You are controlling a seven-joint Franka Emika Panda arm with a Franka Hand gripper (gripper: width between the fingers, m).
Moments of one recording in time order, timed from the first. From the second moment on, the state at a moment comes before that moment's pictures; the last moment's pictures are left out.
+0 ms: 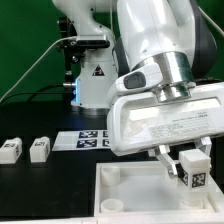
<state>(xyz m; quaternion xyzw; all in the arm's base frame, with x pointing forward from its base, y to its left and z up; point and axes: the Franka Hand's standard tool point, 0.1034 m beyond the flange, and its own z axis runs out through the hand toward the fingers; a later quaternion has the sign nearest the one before) 0.622 0.112 0.069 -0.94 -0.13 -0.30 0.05</state>
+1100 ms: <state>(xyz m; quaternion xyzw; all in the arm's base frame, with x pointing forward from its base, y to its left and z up) 0.623 0.114 0.069 -0.95 -0.13 -0.30 0.05</state>
